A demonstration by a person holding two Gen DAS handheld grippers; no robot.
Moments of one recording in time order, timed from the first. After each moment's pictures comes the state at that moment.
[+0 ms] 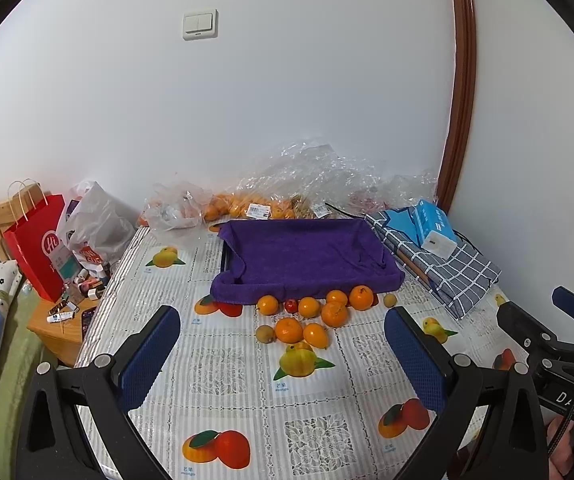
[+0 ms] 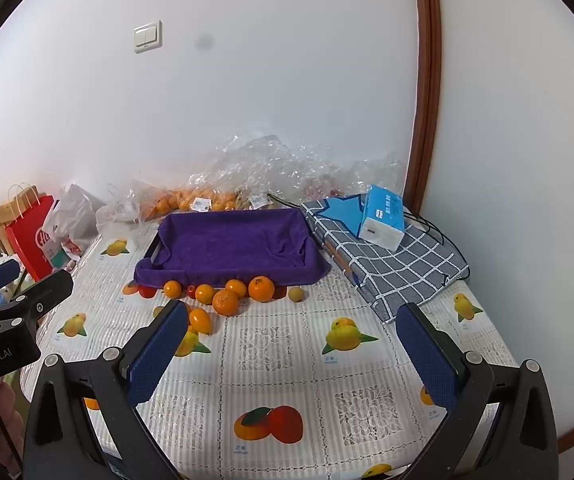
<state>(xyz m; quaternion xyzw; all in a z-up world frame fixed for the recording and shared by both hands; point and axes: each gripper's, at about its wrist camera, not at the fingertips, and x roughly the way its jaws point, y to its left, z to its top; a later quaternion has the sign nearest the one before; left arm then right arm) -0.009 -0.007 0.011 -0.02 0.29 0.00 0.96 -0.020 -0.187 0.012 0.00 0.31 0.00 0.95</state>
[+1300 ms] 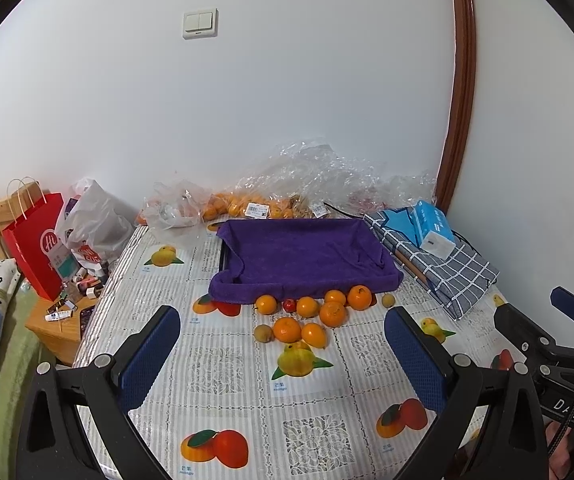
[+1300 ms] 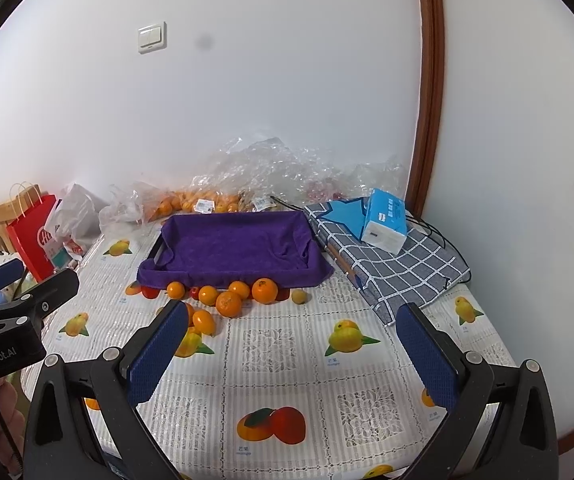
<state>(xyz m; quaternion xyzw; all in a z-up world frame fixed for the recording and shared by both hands) -0.008 -0.011 0.010 -0.02 0.29 0.00 0.96 -0.022 -0.183 0.012 -0.01 0.31 0.00 0.95</state>
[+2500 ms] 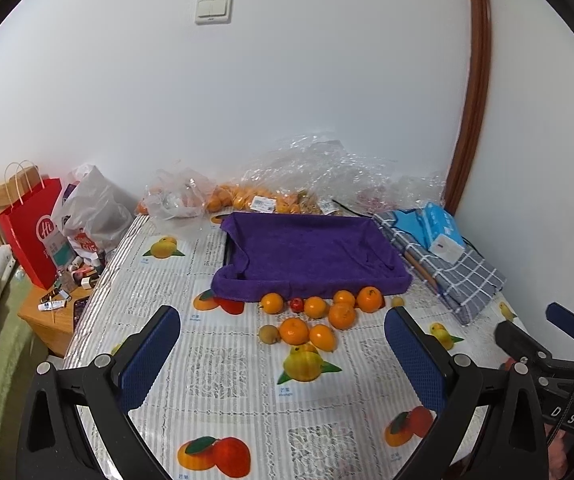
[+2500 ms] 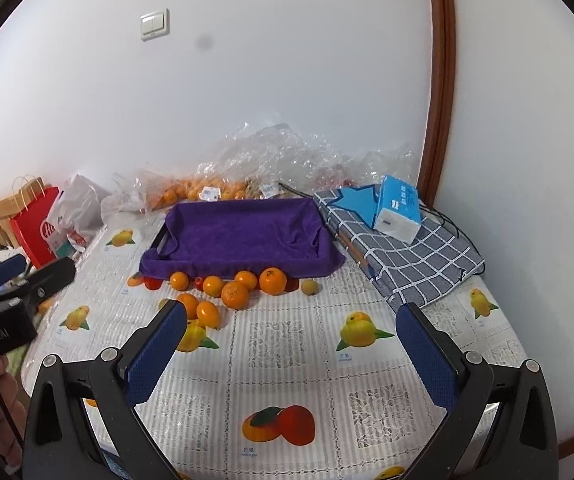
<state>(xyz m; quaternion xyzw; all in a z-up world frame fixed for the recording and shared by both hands) 0.010 0.011 -0.014 -0.04 0.30 0.01 0.95 -0.002 -0.182 -0.013 -0.01 0.33 0.01 0.94</state>
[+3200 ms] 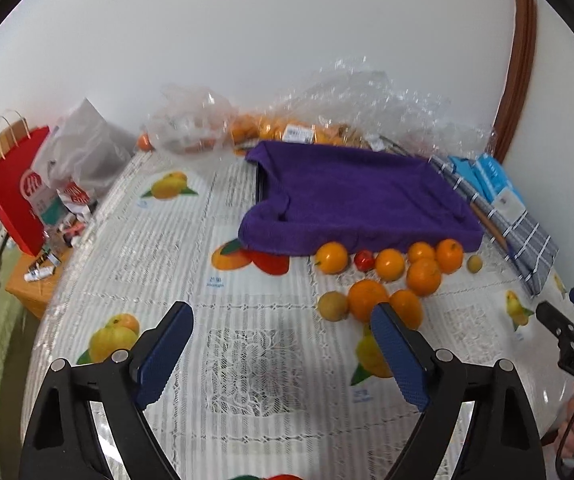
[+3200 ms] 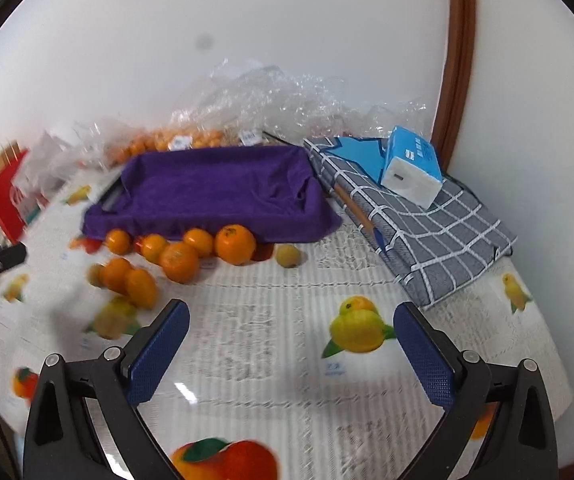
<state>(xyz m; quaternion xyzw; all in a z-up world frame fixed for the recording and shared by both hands) 0.088 0.064 -0.118 -0.05 0.39 0.02 0.92 0.074 -0.200 -0.122 -0.04 0.38 0.01 0.92</state>
